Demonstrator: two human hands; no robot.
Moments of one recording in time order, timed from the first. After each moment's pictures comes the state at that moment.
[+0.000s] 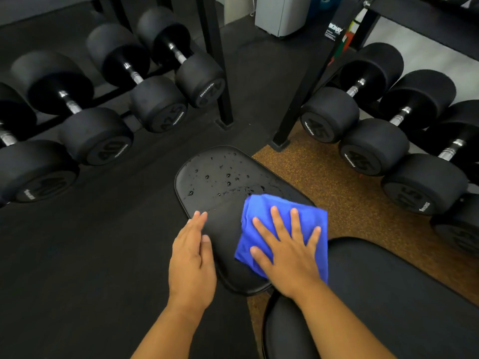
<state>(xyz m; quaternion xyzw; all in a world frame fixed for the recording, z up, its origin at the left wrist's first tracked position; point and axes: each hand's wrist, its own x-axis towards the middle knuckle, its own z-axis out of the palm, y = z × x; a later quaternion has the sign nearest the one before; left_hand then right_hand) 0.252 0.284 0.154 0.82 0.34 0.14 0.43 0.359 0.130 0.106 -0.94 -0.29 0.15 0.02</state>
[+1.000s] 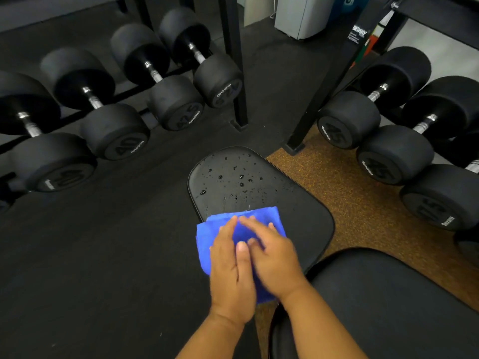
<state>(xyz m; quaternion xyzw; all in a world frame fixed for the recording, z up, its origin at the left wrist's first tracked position) 0.264 0.239 0.142 0.76 0.34 0.15 0.52 0.342 0.180 0.144 -0.84 -0.24 0.23 0.44</state>
